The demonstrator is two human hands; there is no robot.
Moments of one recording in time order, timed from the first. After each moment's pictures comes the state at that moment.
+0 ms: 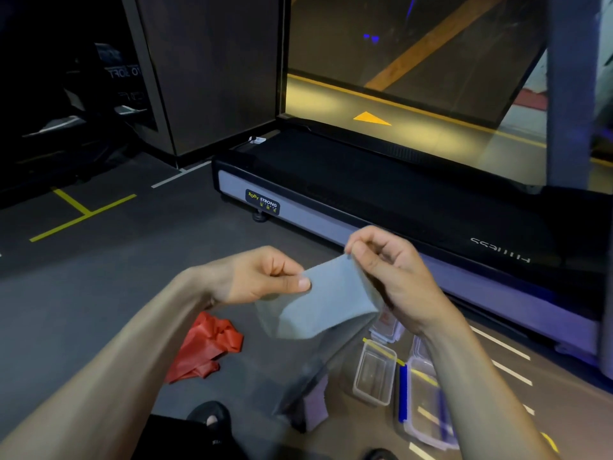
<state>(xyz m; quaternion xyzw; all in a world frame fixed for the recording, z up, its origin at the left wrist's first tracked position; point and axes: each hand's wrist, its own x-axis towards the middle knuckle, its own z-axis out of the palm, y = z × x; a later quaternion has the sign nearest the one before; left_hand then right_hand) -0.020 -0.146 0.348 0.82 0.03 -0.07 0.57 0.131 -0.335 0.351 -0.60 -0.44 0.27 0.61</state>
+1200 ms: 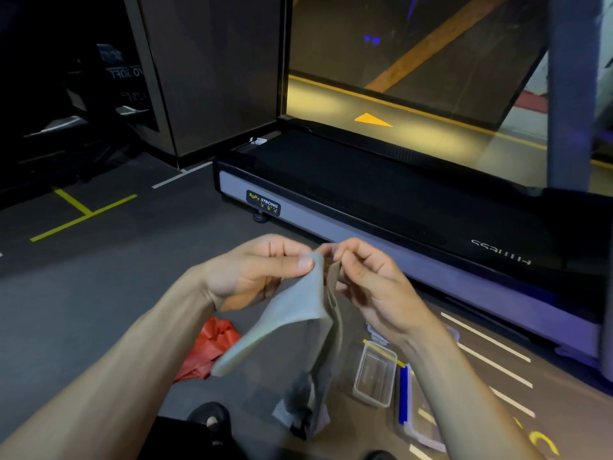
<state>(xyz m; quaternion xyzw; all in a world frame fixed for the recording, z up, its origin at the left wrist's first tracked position) -0.021 -0.151 0.348 0.60 -0.06 -0.03 0.79 0.112 -0.322 0.337 -0.47 -0.37 0.41 0.69</state>
